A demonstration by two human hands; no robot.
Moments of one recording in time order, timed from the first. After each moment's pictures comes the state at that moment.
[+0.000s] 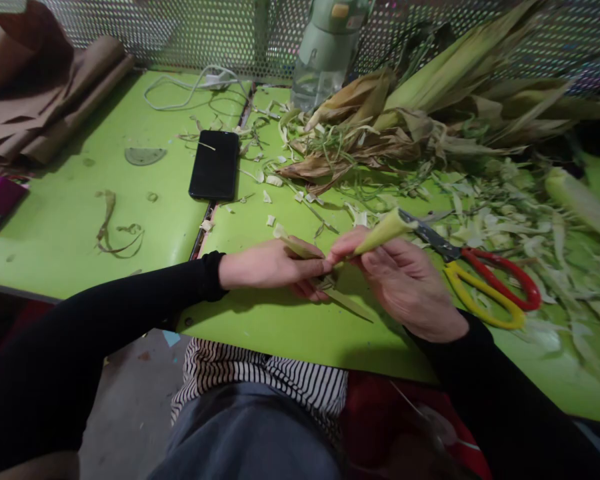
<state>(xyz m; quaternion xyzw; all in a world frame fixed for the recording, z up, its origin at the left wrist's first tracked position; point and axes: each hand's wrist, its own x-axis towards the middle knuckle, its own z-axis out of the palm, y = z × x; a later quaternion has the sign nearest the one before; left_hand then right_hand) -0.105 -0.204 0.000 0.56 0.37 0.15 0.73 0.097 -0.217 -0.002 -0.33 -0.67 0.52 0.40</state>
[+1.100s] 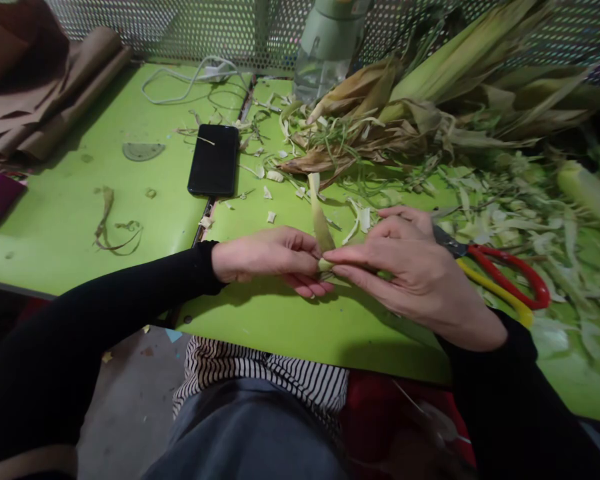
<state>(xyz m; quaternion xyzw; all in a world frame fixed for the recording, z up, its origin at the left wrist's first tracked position) -0.110 -0.198 -0.002 0.41 0.34 0.14 0.83 0.112 -0.205 0.014 -0.30 -0.92 0.06 0.23</state>
